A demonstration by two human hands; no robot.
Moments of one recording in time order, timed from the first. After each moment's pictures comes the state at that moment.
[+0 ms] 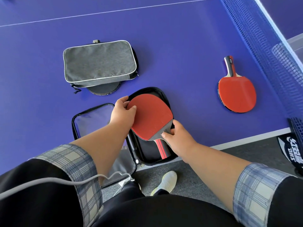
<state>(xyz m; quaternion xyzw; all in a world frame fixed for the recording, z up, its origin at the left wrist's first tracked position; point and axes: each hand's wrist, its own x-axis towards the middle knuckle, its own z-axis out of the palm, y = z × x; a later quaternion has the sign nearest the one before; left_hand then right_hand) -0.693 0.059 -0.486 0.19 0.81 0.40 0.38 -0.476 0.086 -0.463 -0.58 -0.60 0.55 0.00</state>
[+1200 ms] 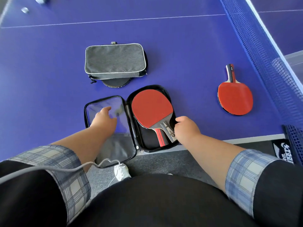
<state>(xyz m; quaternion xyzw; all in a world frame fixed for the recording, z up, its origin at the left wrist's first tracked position) -0.717 -0.040 -0.451 0.23 0.90 0.17 0.32 -0.456 0.090 -0.436 -0.62 -0.66 0.43 -0.04</state>
